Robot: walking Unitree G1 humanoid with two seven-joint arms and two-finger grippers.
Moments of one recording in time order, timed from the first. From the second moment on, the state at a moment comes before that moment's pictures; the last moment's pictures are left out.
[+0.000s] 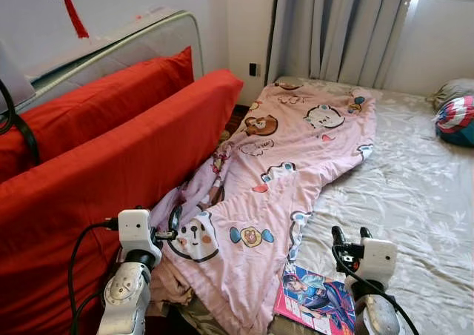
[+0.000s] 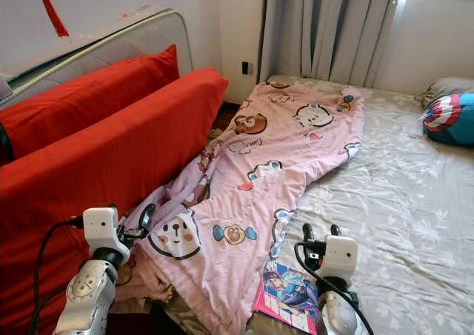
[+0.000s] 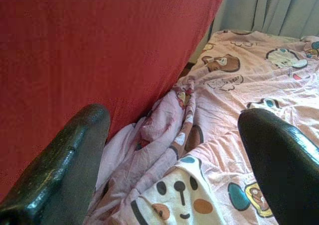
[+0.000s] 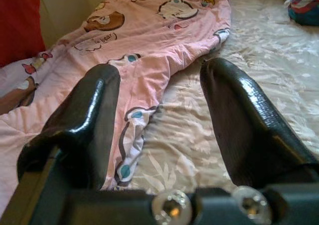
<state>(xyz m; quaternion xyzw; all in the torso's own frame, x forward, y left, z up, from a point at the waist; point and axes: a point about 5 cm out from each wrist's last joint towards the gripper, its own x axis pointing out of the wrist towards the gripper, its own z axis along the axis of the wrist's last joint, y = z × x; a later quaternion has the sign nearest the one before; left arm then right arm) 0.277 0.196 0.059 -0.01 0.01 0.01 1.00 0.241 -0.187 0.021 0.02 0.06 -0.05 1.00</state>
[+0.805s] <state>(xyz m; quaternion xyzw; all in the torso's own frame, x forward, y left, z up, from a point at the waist) 0.274 0.193 0.057 -0.01 0.02 0.00 1.00 0.243 -0.181 0.020 0.02 0.07 -0.05 1.00</state>
